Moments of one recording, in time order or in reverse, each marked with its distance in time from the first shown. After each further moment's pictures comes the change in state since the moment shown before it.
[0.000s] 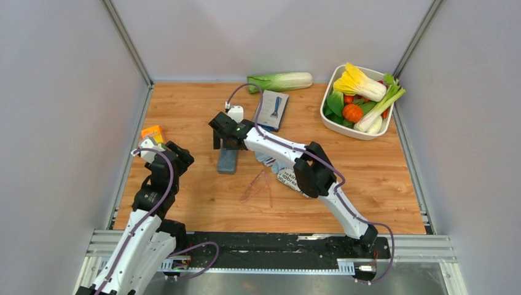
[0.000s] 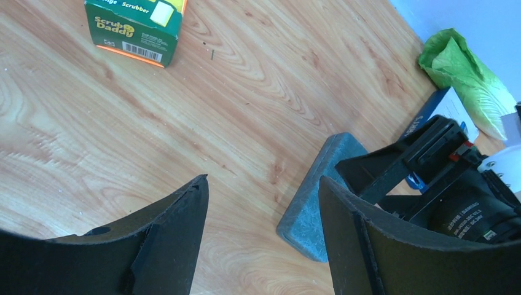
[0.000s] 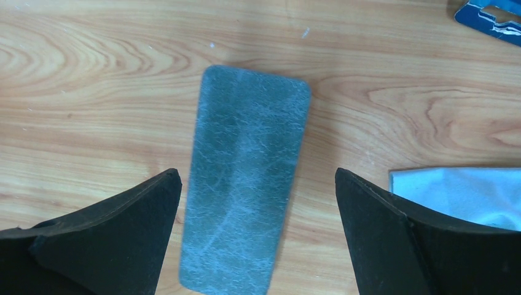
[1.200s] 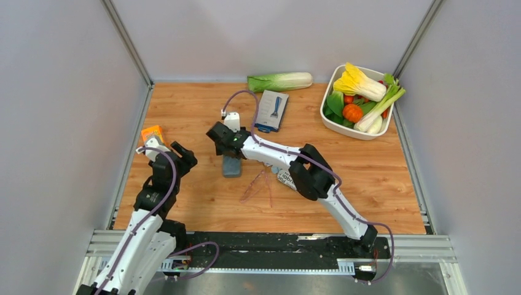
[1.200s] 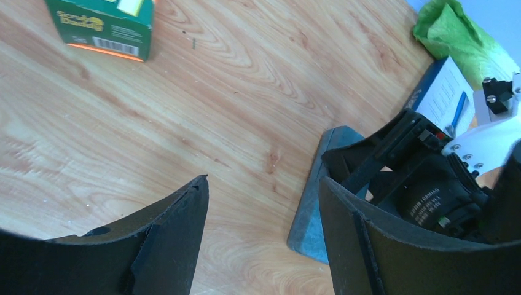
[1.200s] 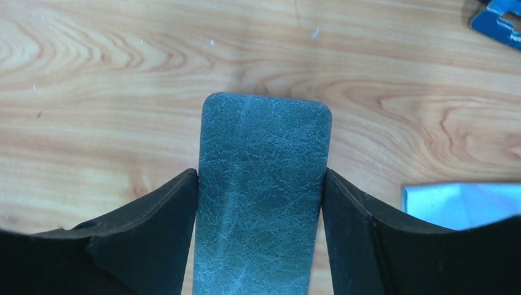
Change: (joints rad) left arm 0.002 -0.008 -0.039 0.040 0.054 0.054; right arm 0.045 0.035 -0.057 0.139 0.133 -0.030
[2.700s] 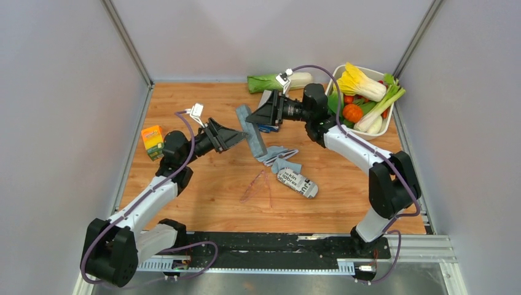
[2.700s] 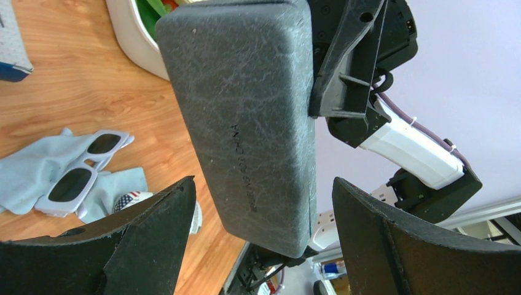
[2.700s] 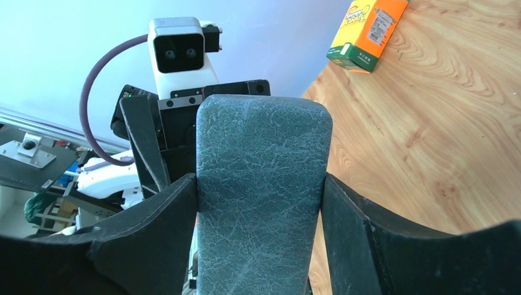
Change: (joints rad) left arm -0.090 0.452 0.056 0.979 1.071 -0.355; right arm -0.469 -0.774 -0.855 1.004 -1.395 0.220
